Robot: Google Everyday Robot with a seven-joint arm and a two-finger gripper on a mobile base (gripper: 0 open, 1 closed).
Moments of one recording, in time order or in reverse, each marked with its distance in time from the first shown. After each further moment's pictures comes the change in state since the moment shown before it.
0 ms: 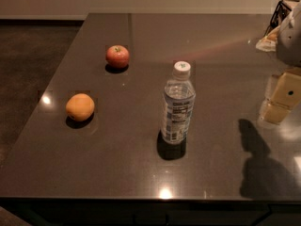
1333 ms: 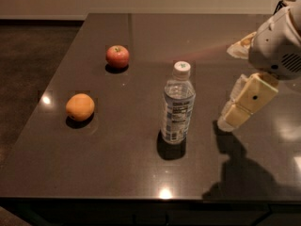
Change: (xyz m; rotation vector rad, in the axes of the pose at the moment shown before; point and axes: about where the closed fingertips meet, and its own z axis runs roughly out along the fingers) arm -0.063 0.023 0.011 -0.057 -0.272 0.060
